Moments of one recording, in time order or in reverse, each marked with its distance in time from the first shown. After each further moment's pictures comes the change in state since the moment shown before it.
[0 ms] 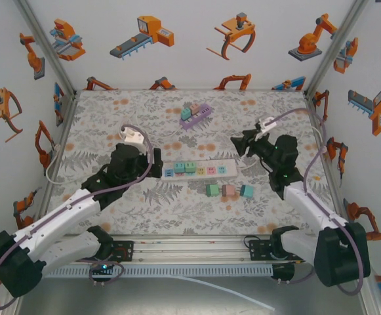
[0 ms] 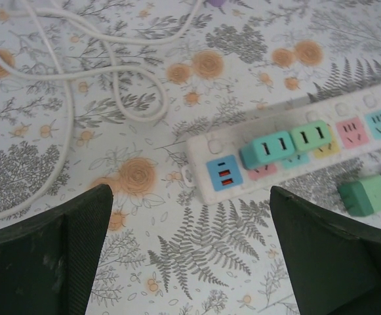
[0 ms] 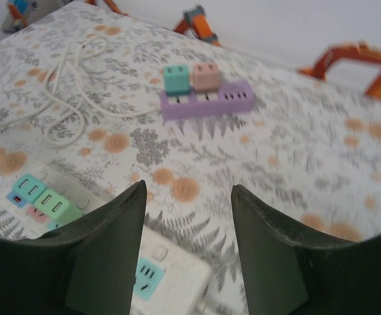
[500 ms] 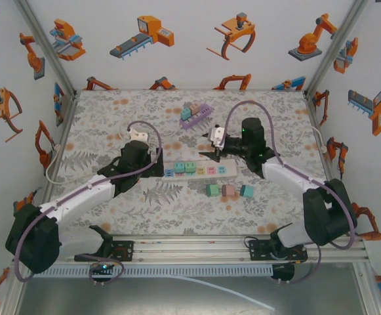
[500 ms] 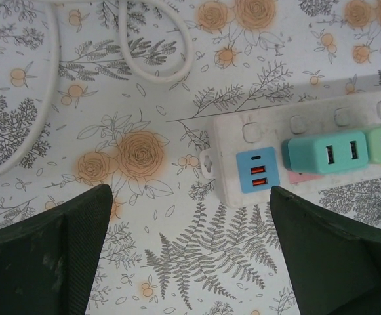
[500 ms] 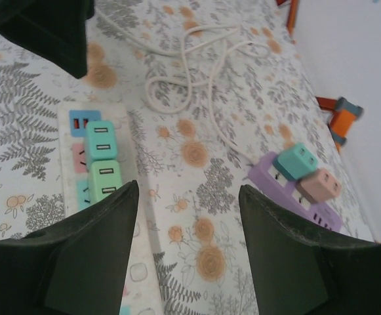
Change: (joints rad) left arm 0.077 0.247 -0.002 0.028 0.062 -0.108; right arm 0.218 0.339 0.290 -0.255 -0.375 -0.676
